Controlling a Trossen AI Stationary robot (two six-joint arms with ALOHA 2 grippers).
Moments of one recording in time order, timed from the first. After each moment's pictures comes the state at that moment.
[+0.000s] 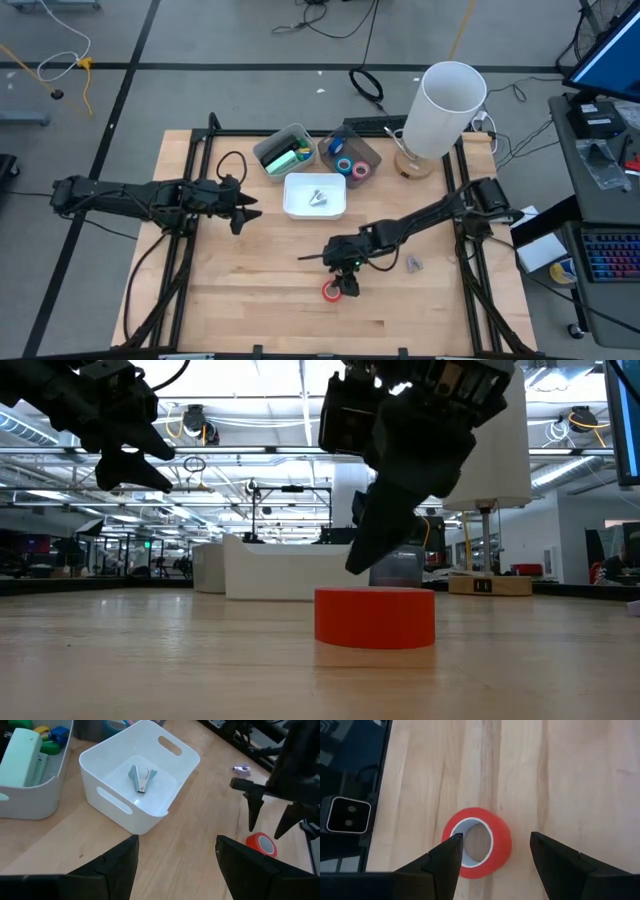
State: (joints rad) left arm 0.00 0.65 0.45 -0.34 -0.13 -0.58; right arm 0.25 1.88 1.14 -0.14 -0.27 0.38
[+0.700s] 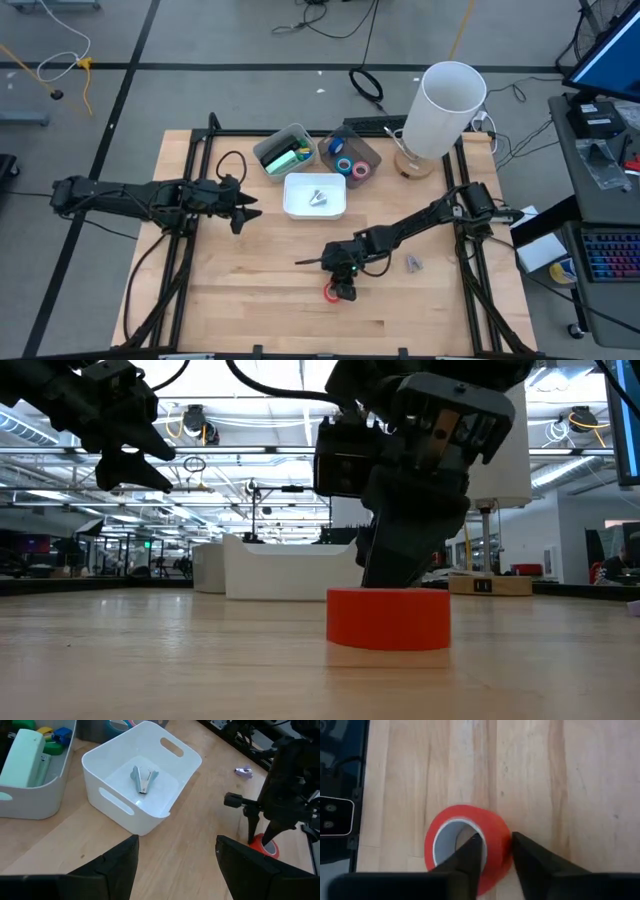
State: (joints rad) left arm 0.00 0.65 0.45 -0.34 -0.14 -0.59; right arm 0.26 1.98 1.14 -0.12 -0.29 0.45
